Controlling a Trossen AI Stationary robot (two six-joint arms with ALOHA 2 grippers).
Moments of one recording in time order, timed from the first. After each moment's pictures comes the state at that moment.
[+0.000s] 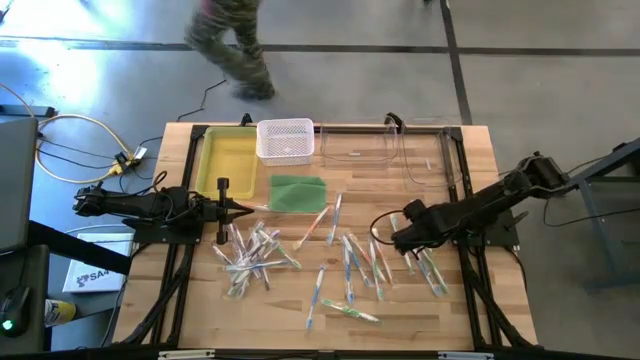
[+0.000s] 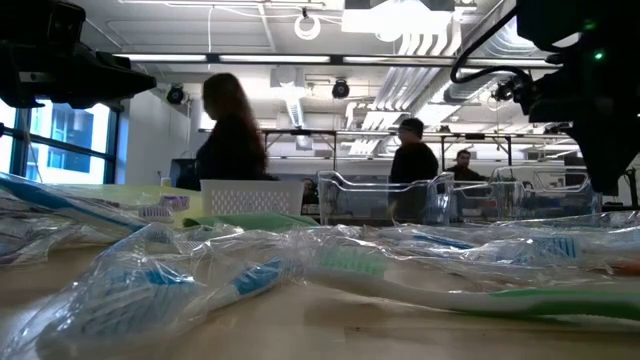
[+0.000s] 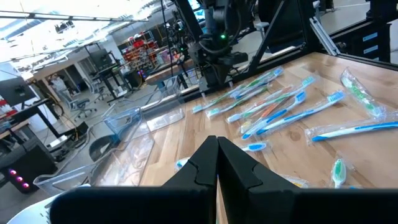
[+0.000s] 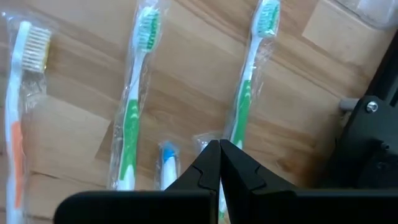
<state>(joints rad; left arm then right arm) -0.12 0.04 0.01 0.03 -0.14 0.39 0.35 1.38 0.82 -1.16 0.23 1.49</state>
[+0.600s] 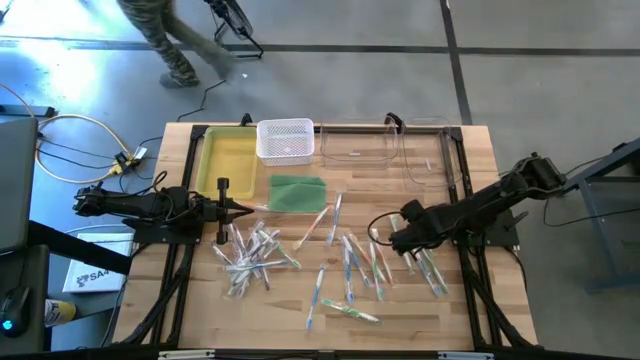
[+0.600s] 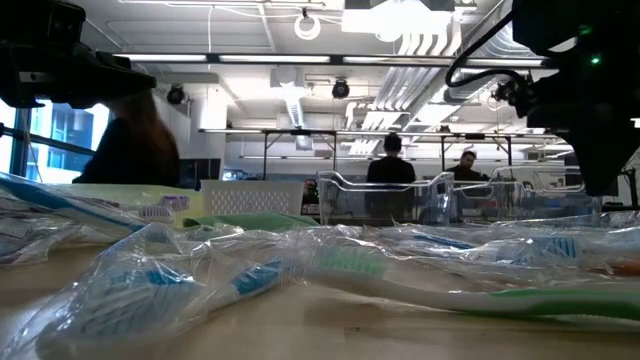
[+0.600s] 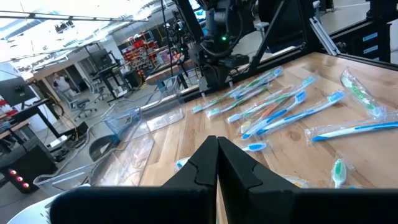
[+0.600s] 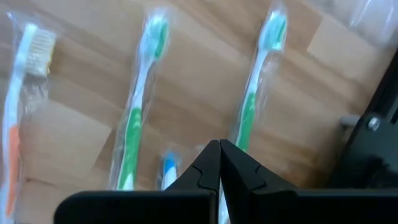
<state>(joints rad) -0.12 0.04 0.01 0.03 -0.14 0.39 0.34 1.41 0.82 -1.14 0.24 1.44</state>
